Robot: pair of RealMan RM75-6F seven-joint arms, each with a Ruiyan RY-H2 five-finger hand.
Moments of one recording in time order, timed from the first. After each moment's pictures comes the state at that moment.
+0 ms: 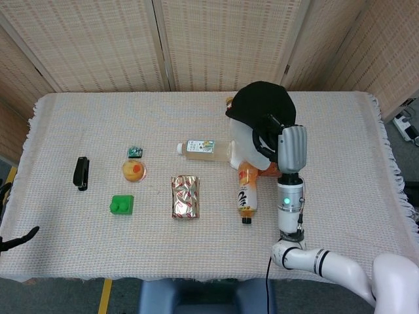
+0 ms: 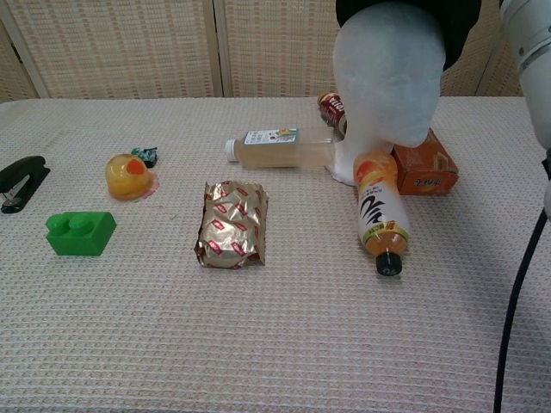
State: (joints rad) left arm -0.07 -1.13 -0.13 -1.56 1.44 1.56 -0.21; right arm 0.76 -1.76 0.50 -1.30 -1.32 1.53 -0.04
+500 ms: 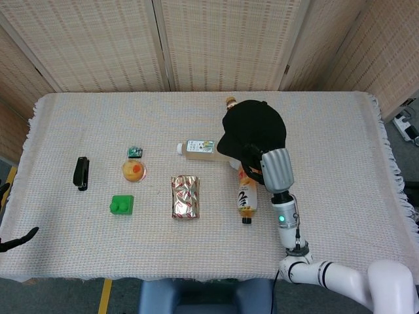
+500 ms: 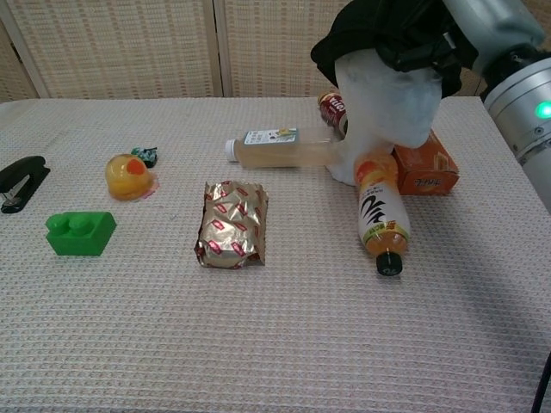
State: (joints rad) left arm -0.06 -1.12 -0.13 -1.57 1.44 1.57 -0.23; right arm 0.69 -1.79 0.30 -1.20 -1.40 1.50 -0.05
